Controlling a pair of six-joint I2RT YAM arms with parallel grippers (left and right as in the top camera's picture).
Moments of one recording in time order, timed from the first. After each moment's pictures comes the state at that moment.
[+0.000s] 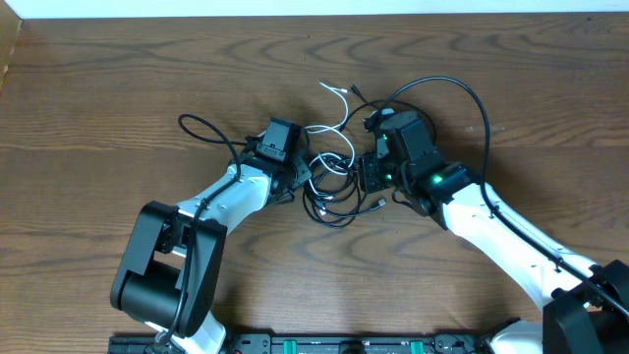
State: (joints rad) left arm -0.37 1.78 0.93 -0.31 0.05 -0.89; right arm 0.55 1.54 0.97 -0.27 -0.14 0.32
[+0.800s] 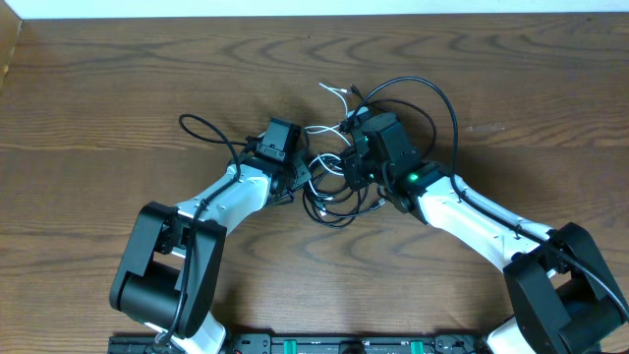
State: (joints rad) left arm -0.37 1.78 0.93 -0.33 0.05 -0.88; right arm 0.58 1.70 0.97 -0.07 -0.11 0.17
